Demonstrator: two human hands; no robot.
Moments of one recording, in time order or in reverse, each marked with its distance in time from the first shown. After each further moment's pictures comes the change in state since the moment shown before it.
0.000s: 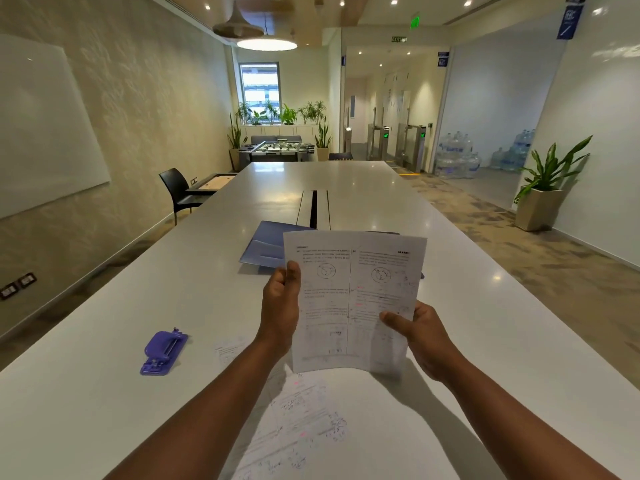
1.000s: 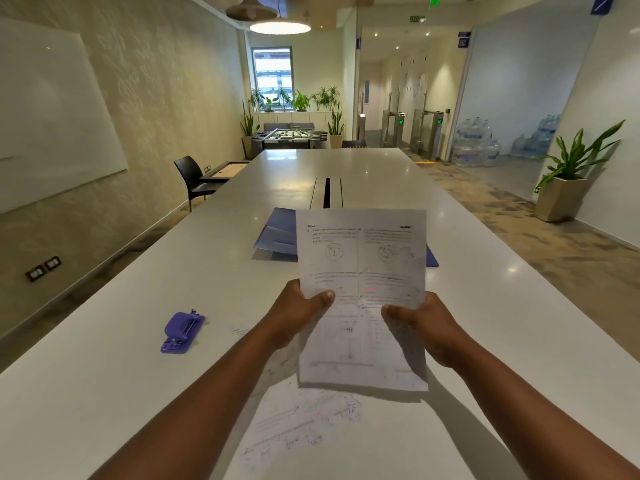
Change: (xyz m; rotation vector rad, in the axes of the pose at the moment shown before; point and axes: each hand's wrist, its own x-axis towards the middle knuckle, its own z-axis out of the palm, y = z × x) left_hand -0.004 -0.021 -0.032 0.199 -0.308 -0.173; right_hand -0.005 -0.011 0.015 -0.158 -0.022 0.111
